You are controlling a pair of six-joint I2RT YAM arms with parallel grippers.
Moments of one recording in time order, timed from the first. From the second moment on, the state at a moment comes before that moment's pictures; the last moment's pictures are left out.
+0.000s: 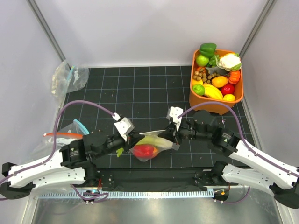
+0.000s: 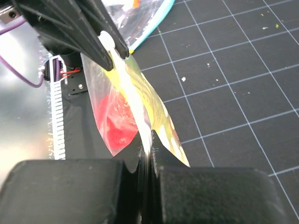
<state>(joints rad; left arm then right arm) -1.24 0.66 0.79 -0.29 -0.22 -0.11 0.92 0.84 0.84 -0.29 -0.37 -0.04</state>
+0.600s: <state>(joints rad) -1.24 0.58 0.76 -0.30 -0.33 -0.17 0.90 0.81 0.82 -0.25 -0.28 -0.01</state>
